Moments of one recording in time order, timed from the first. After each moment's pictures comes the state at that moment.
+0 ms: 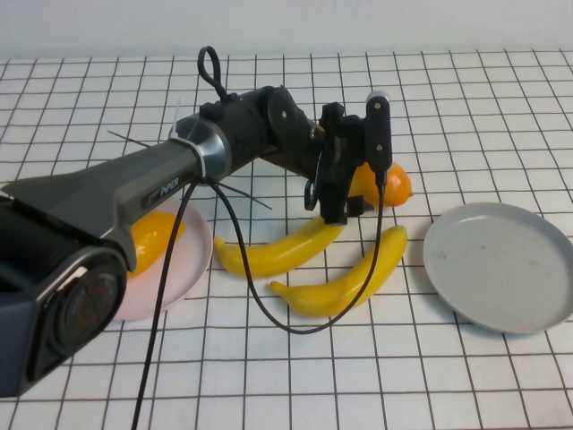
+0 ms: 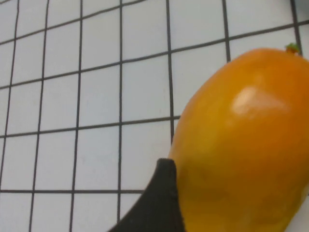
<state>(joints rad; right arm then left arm) 0.00 -0.02 0.03 0.02 0.35 0.10 -0.58 2.28 -1.88 -0.54 0.57 1.56</state>
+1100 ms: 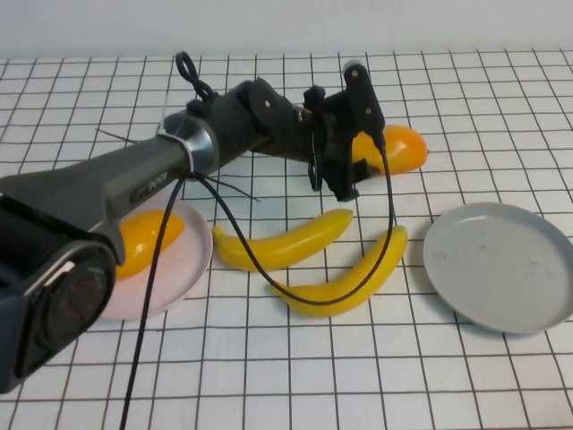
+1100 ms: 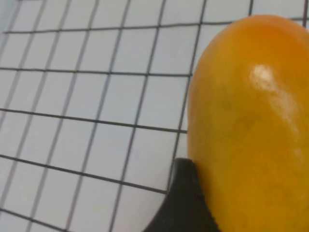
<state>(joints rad) 0.00 -0.02 0.03 0.02 0.35 0.10 -0.55 2.29 -1.88 -0.75 0.47 1.52</state>
